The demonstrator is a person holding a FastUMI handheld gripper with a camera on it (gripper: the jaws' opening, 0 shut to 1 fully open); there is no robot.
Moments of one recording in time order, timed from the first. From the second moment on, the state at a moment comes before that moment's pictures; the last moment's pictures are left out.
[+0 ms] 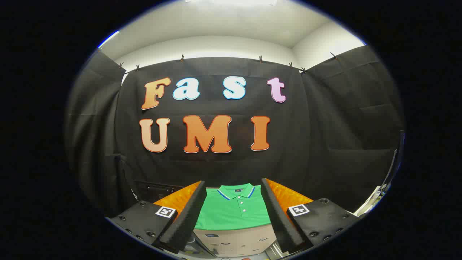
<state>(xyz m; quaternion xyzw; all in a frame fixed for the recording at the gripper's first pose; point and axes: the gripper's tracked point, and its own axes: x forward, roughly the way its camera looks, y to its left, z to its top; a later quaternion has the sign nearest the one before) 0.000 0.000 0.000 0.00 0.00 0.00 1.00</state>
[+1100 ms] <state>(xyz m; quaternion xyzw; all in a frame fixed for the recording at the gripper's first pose) 0.019 0.007 -0.007 0.00 0.00 0.00 1.00</state>
